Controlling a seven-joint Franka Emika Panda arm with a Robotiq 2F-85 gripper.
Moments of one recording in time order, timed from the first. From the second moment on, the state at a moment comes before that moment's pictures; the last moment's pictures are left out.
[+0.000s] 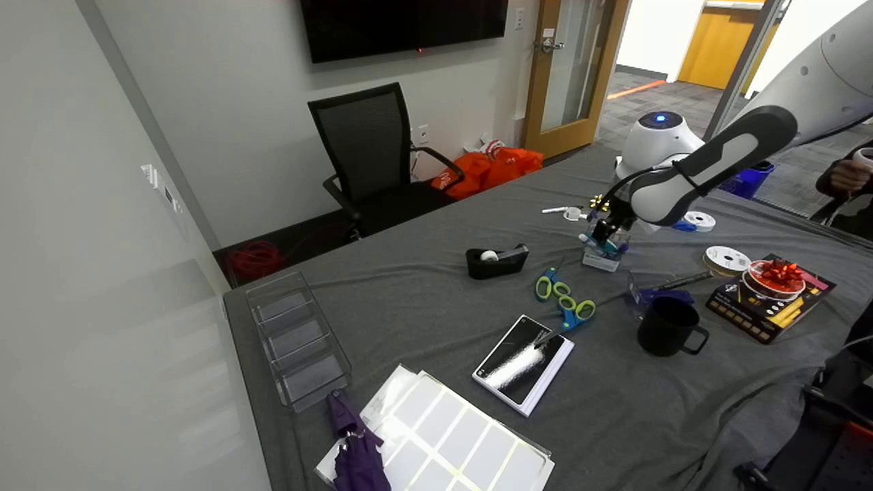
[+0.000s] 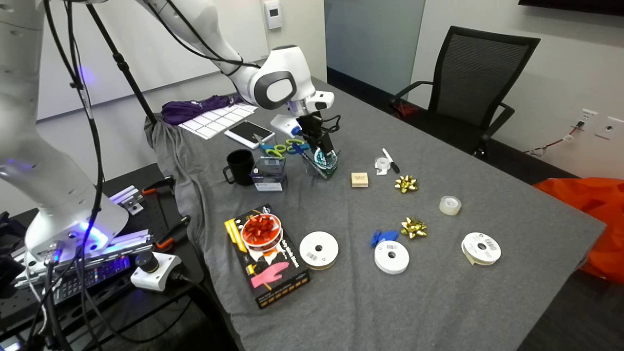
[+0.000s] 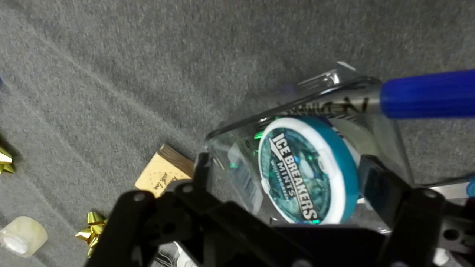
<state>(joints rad) 0.00 0.62 -0.21 -1.94 -0.20 2.74 0.03</state>
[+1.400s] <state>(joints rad) 0.03 0.66 -0.26 -1.90 -0.22 2.75 0.08</state>
